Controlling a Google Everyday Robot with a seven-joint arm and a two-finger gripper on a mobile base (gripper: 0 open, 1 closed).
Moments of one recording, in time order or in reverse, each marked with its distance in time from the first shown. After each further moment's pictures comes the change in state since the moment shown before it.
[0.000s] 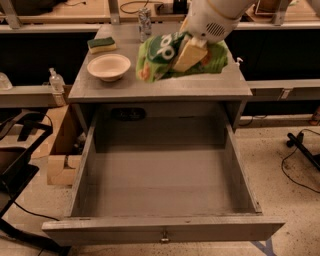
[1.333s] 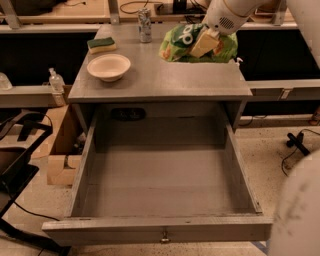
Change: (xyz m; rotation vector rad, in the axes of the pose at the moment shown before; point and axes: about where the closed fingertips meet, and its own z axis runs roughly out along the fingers) arm 0.076 -0.096 0.035 0.091 0.013 0.186
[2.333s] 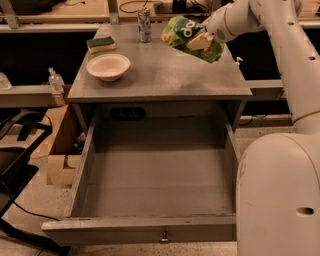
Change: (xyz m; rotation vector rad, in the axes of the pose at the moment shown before) arm 0.019 -0.095 0.082 0.146 -0.306 0.166
